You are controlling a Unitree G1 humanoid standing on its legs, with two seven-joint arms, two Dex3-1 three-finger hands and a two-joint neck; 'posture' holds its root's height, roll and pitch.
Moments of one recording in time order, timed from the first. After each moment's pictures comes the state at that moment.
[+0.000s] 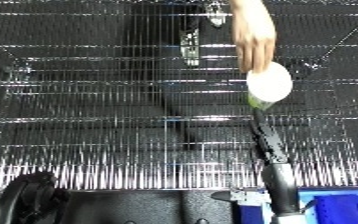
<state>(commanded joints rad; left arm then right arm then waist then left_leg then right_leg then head) -0.13 0.37 -0.07 0.14 -0.75 -0.02 -0.11 -0.14 -0.38 0.12 0.06 0.29 -0.29 -0.17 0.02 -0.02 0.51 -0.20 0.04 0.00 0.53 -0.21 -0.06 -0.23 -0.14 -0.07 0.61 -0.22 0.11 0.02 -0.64</state>
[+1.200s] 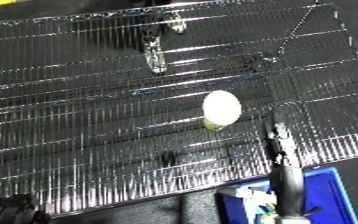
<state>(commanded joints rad) -0.10 0.40 -0.05 0.12 -0.74 0.00 -0.14 -0.13 -0.40 0.06 0.09 0.32 -0.40 -0.28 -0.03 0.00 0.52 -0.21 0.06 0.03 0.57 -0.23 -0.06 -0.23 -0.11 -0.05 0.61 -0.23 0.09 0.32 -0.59</state>
